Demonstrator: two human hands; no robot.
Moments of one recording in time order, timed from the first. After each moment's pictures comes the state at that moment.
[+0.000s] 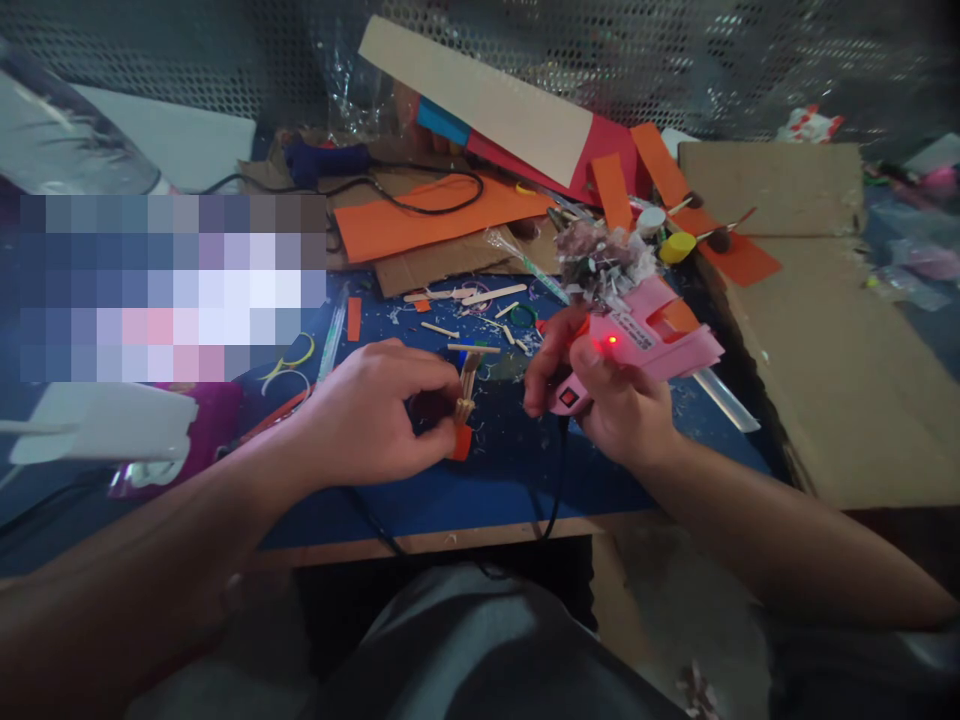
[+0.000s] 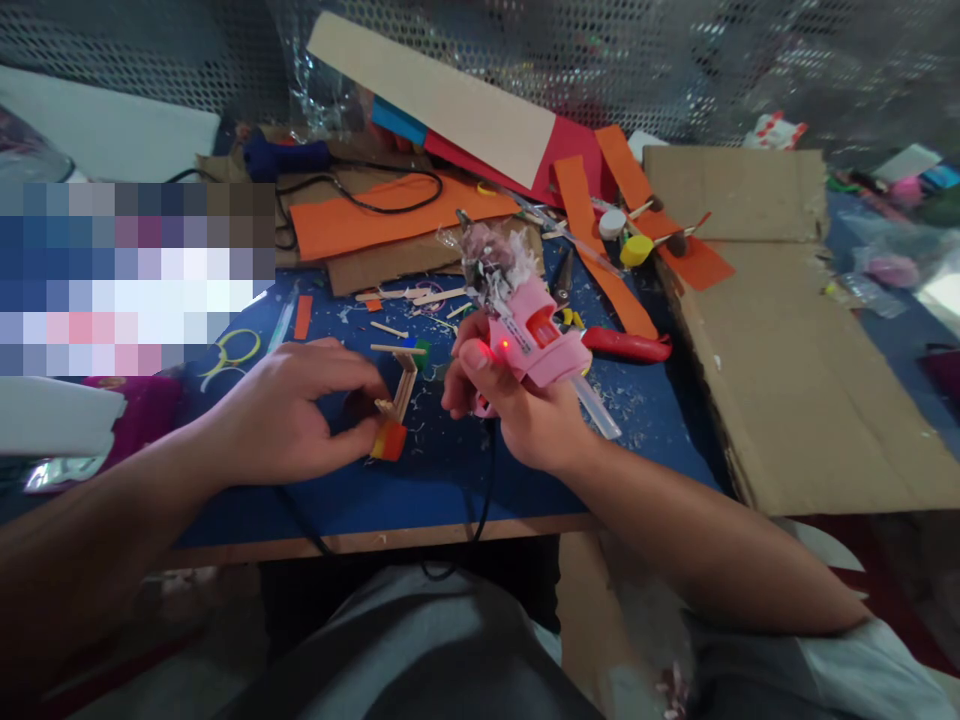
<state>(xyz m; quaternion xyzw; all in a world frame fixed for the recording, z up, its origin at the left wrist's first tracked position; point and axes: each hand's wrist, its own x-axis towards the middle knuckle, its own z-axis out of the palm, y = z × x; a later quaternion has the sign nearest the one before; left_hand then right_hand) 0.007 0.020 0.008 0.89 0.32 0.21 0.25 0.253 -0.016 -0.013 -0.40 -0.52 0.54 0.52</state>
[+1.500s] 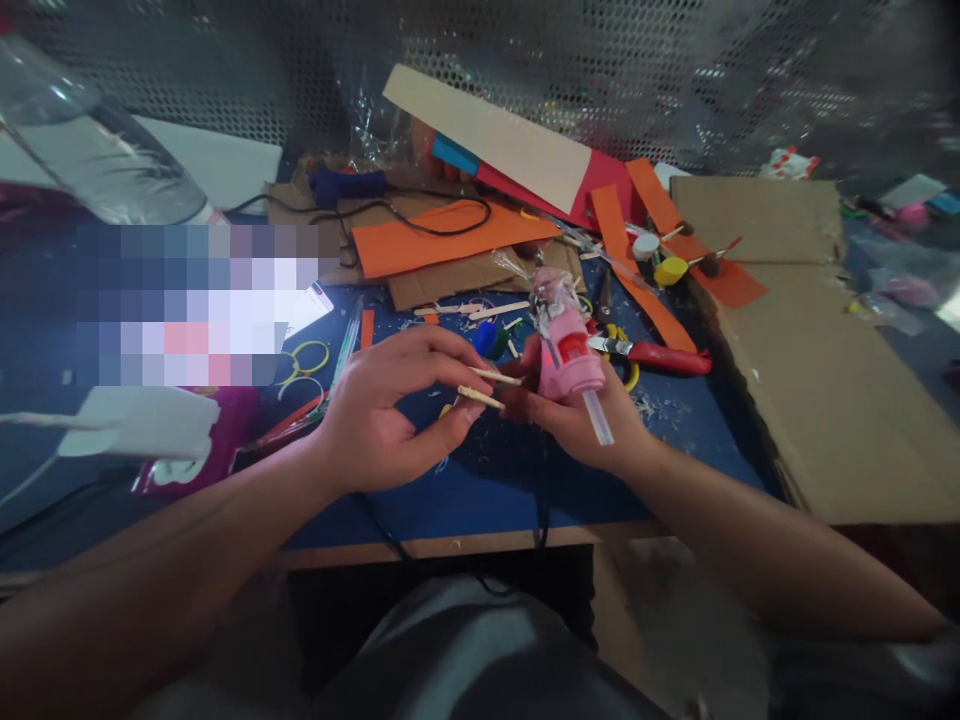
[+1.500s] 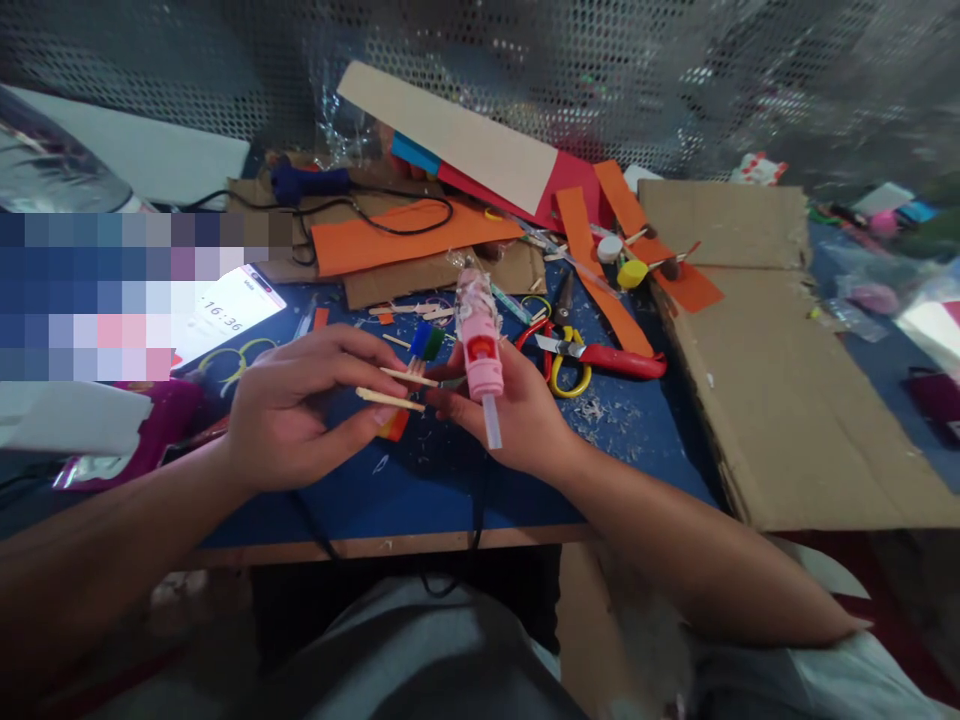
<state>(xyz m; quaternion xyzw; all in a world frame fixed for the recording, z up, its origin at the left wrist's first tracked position) 0.012 0.019 0.004 0.84 0.23 0.44 0.23 0.246 -0.010 -0.026 -0.45 -0.52 0.57 0.46</state>
